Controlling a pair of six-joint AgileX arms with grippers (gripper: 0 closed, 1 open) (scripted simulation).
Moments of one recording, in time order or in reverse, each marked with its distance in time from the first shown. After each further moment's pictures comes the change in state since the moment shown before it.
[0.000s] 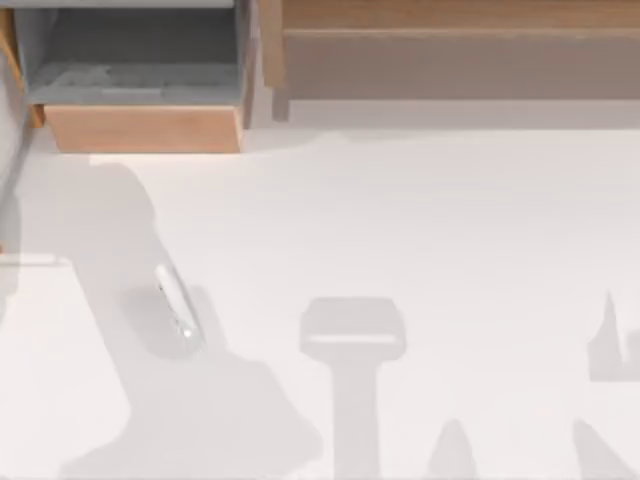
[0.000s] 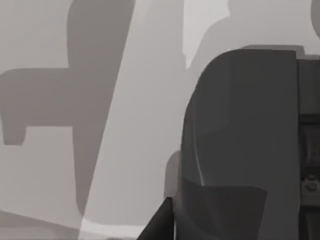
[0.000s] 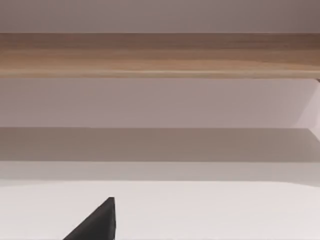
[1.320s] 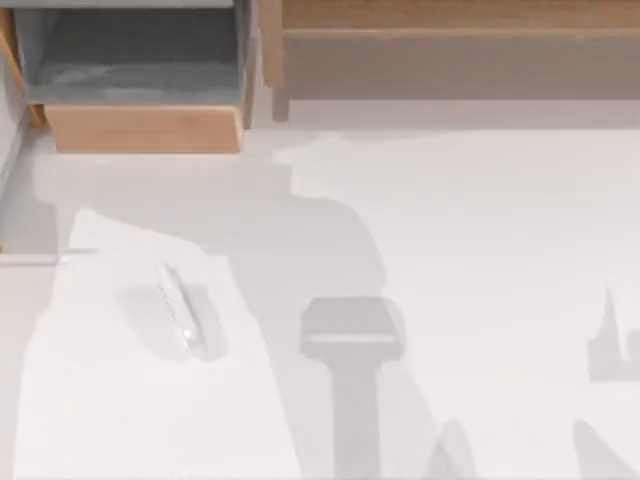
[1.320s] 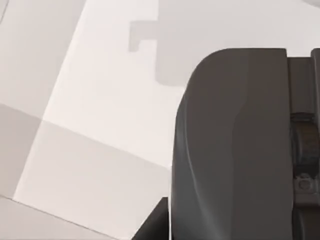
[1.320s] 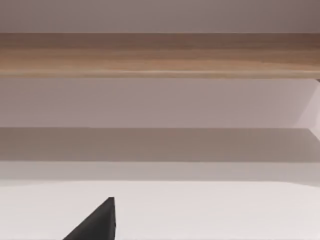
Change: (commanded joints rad) left arm -0.111 -0.355 -0.159 0.009 -0.033 -0.217; right arm 0.000 0.000 0.000 0.000 0.000 0.000
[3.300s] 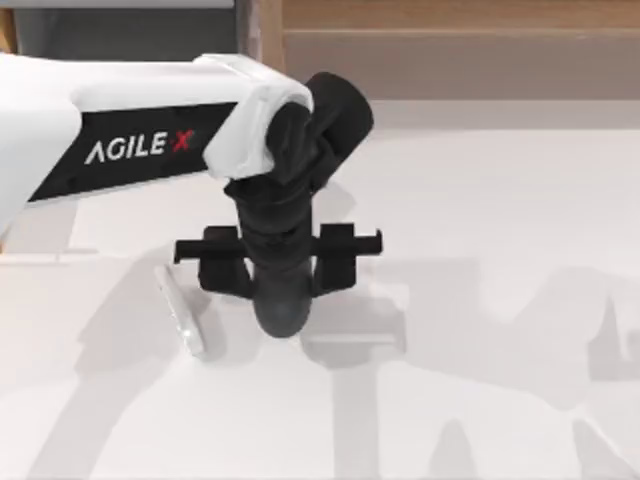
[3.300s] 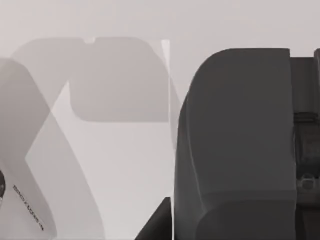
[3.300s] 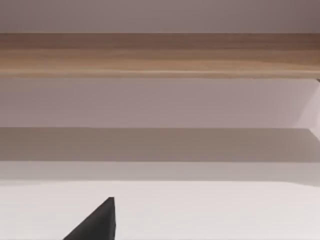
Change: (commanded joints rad) left arm -0.874 -0.234 -0.755 0.311 -0.042 -0.524; right arm 0.000 0.000 0.000 0.000 0.000 0.000
